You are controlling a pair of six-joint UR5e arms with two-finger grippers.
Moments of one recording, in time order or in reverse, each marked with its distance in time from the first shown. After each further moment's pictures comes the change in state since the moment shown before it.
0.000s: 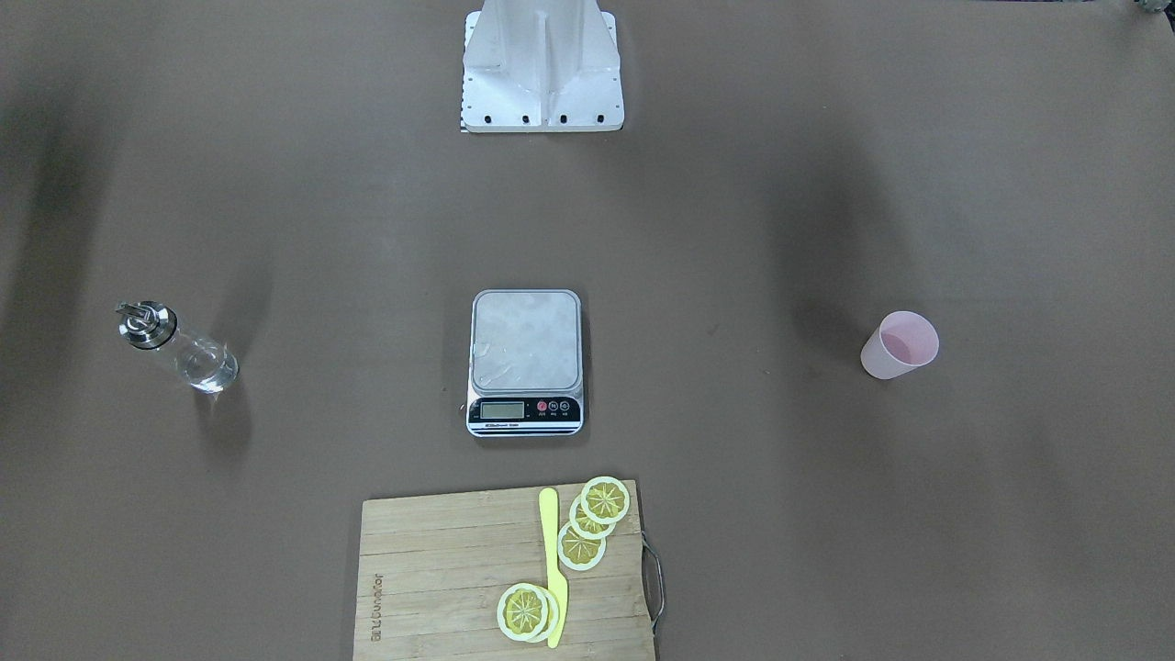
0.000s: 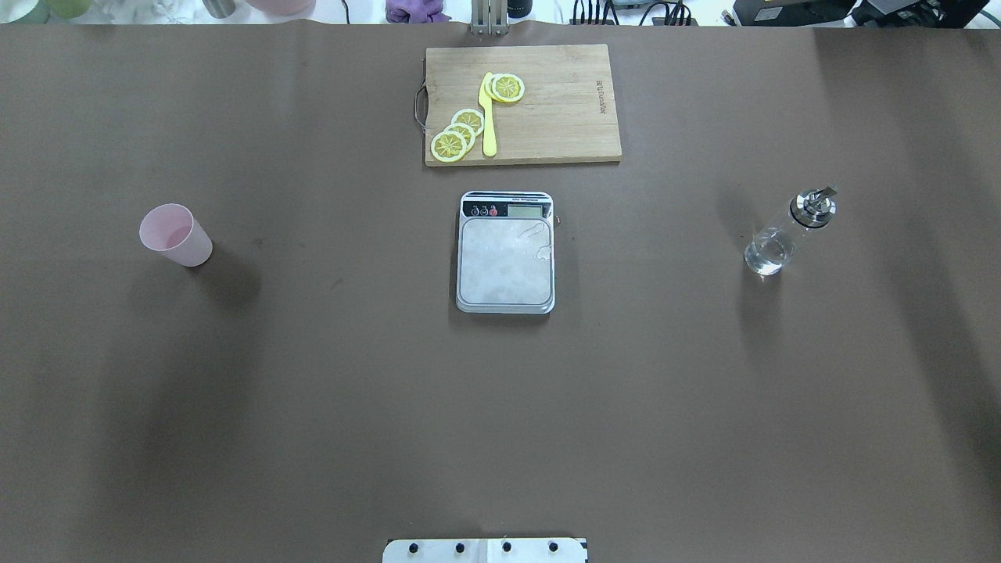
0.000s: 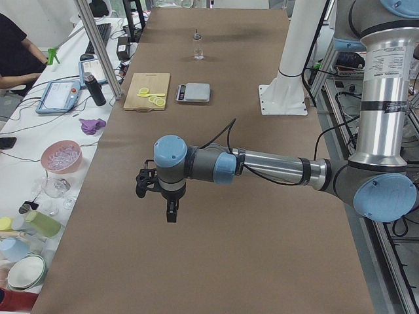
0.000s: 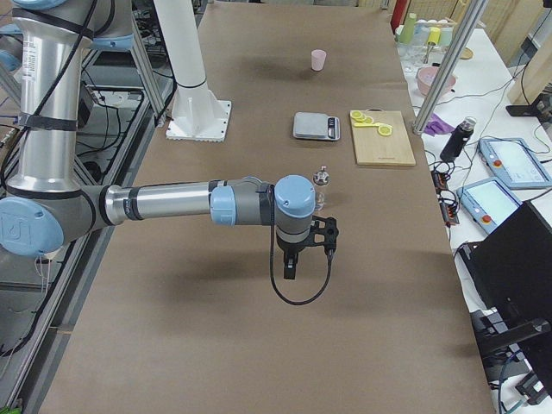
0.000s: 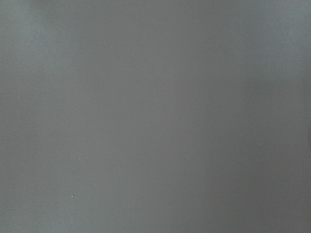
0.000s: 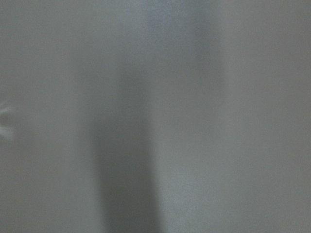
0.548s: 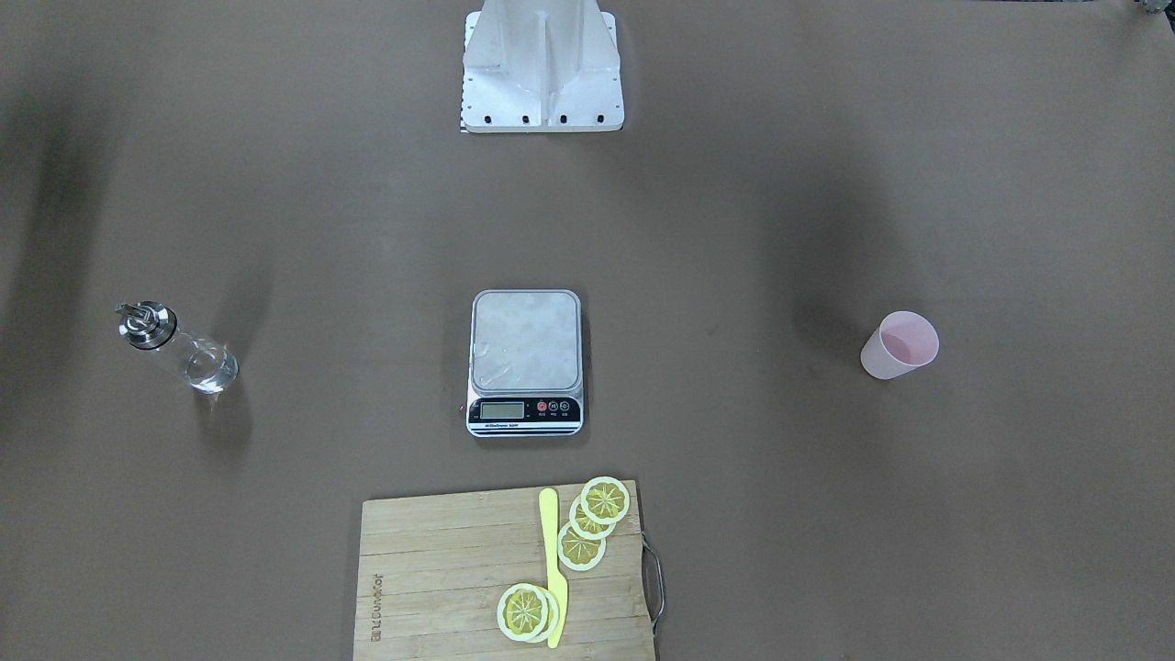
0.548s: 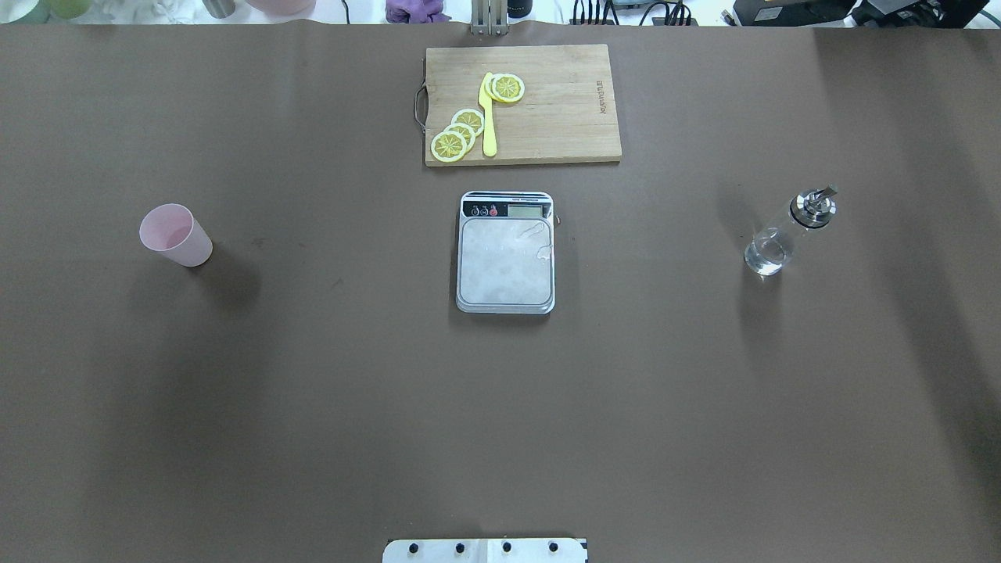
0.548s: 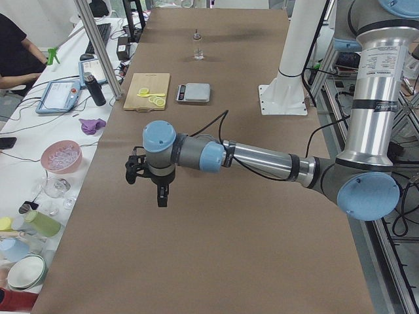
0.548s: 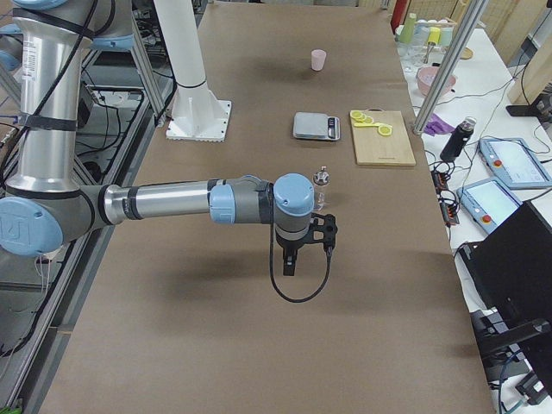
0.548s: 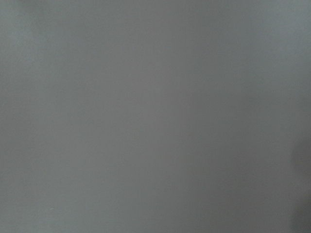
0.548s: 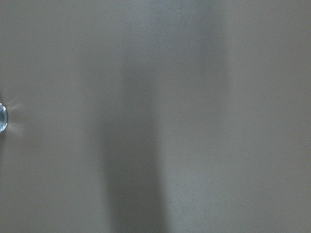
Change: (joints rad) left arm 0.036 -0.122 -0.014 0.000 -0.064 -0.234; right arm -0.016 -0.002 0.012 0.000 0.009 -0.001
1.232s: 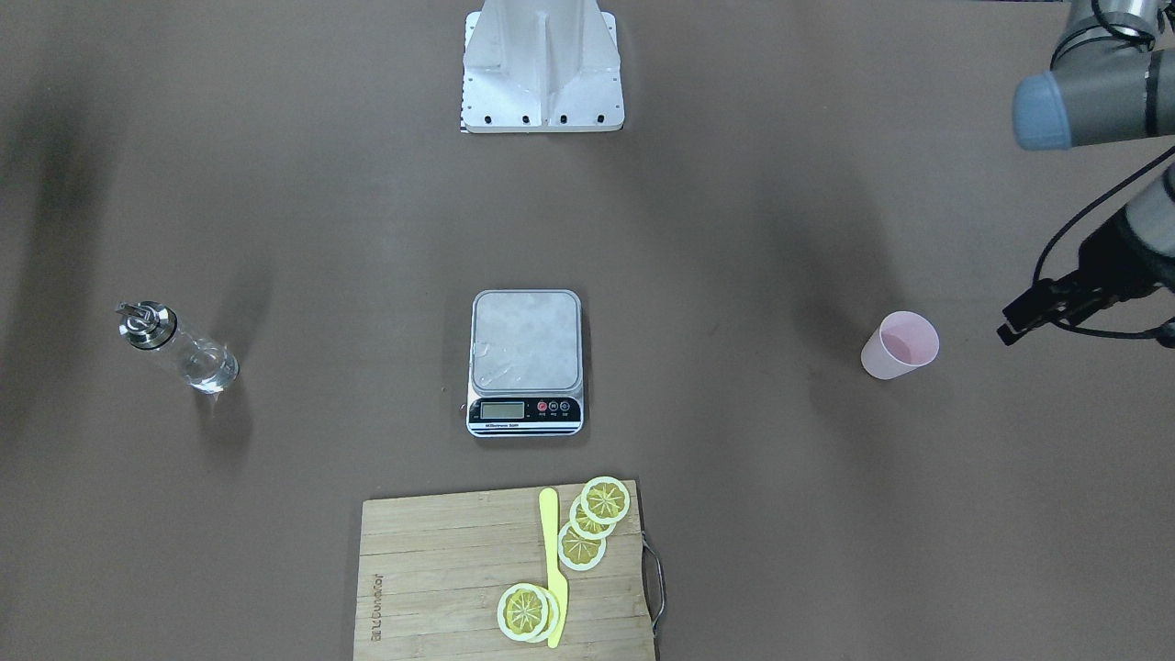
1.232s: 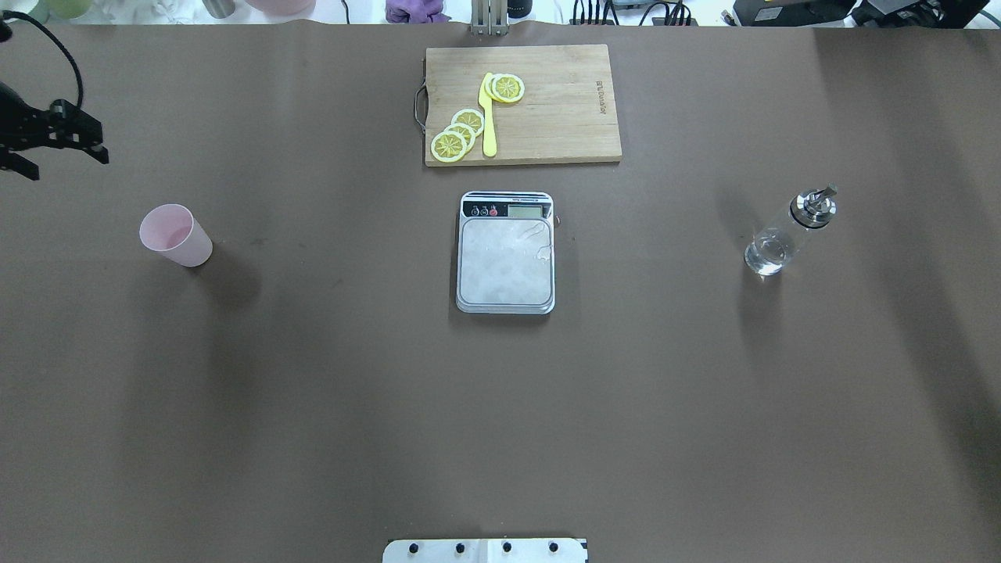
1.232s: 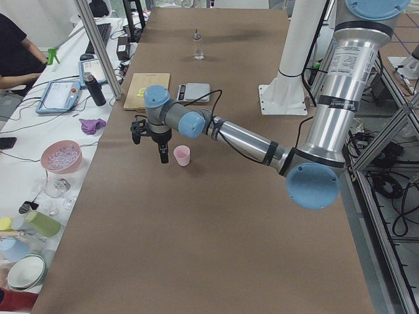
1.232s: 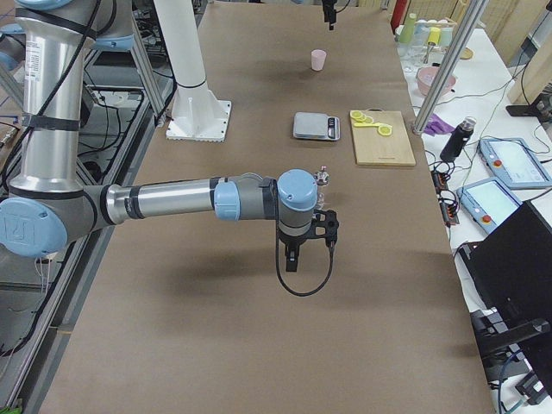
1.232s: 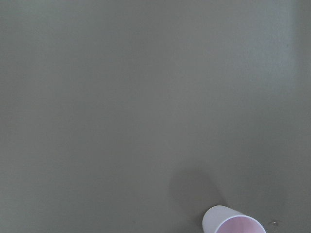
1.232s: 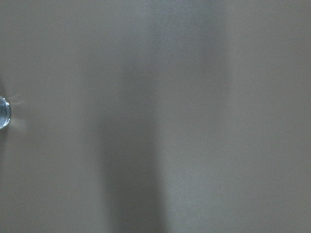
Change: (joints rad) left arm 0.406 -0.107 0.007 -0.181 0.179 -0.576; right arm -0.019 0.007 0.002 0.001 -0.004 0.000
